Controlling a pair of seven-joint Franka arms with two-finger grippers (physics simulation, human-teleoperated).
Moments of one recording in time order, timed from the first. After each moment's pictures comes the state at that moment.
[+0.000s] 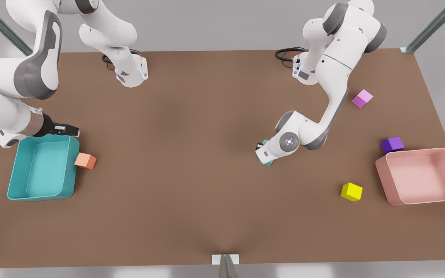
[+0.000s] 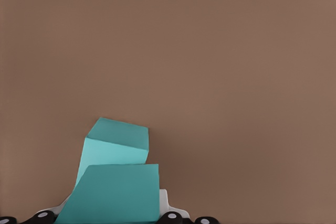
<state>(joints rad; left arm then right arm) -0.09 0.54 -0.44 -1.82 0.09 2.13 -0.30 0.01 0.16 -0.06 -1.43 0.04 1.39 0.06</state>
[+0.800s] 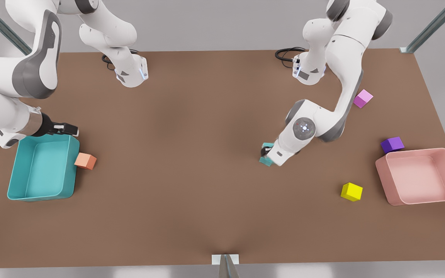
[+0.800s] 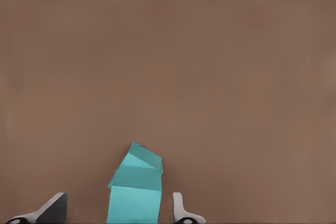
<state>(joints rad) -0.05 0.40 -0.45 -1.61 0.10 1.99 -0.56 0.00 0.16 -0.06 -1.42 0.05 1.38 0.02</state>
